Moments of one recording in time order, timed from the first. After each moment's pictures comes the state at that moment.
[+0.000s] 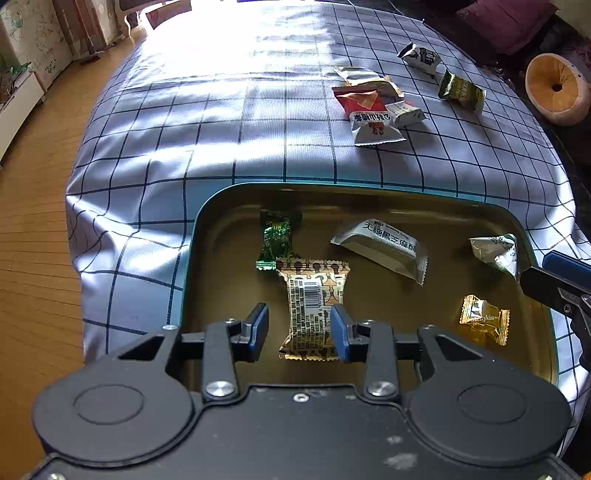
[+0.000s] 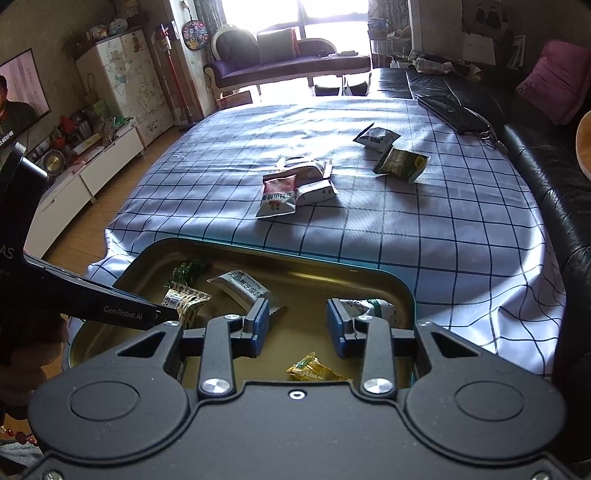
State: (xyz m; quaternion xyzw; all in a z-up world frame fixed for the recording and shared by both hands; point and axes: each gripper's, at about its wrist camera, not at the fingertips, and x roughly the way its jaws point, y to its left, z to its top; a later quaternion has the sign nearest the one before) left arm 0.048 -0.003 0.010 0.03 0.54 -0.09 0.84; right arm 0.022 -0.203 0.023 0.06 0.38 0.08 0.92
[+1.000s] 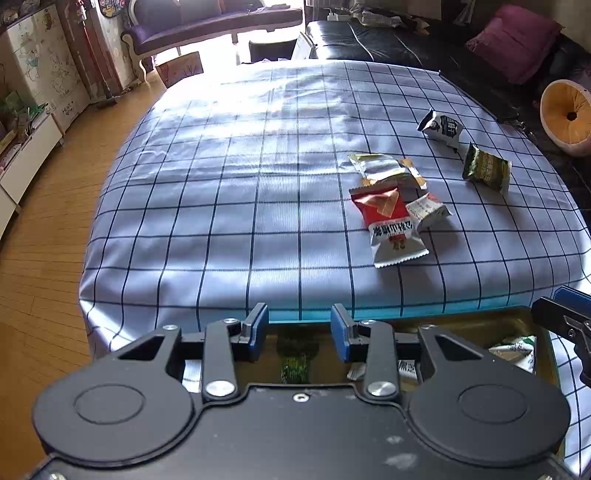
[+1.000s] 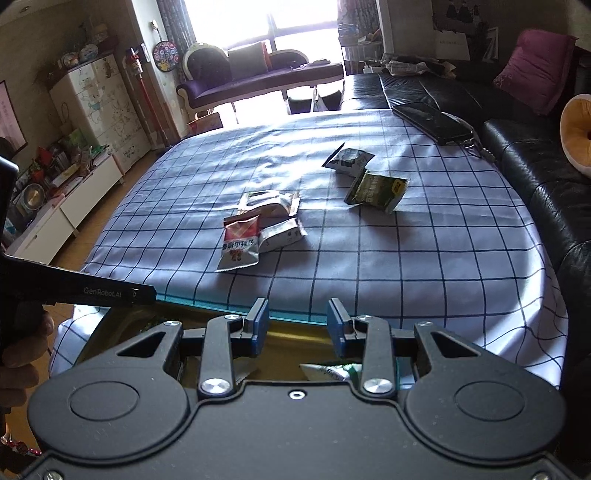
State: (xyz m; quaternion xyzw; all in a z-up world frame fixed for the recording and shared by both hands) left arm 0.118 -0.020 0.038 0.05 0.48 -0.06 0.87; right arm 0.074 -0.227 0.025 0.10 0.36 0.04 0.93
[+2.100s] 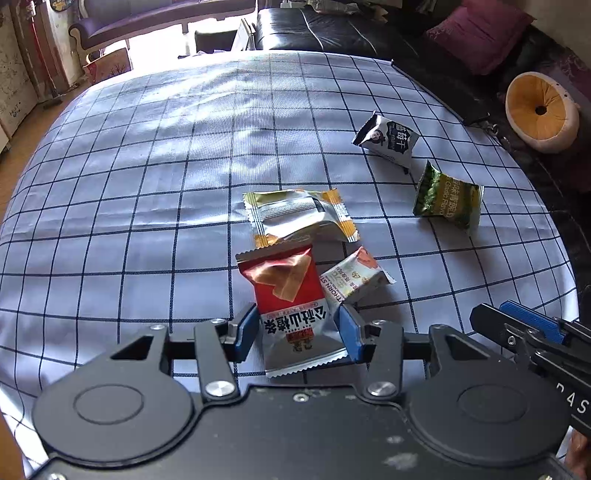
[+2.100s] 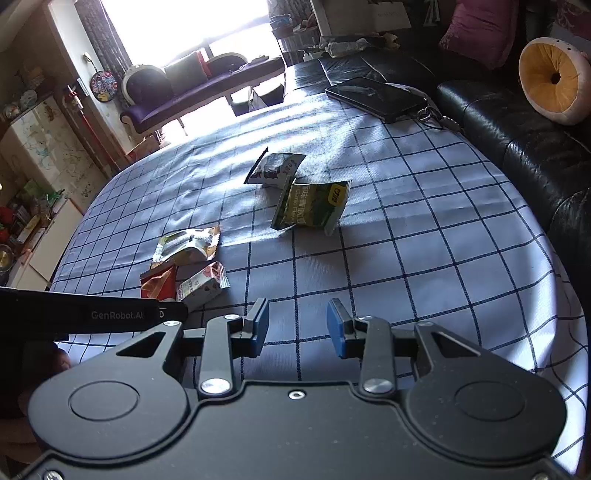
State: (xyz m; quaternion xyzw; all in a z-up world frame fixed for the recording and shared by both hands) left arm 0.201 -0.095 0.006 0.03 0.50 -0.14 0.86; right arm 0.139 -0.272 -0.005 0.18 0.37 -0.02 0.91
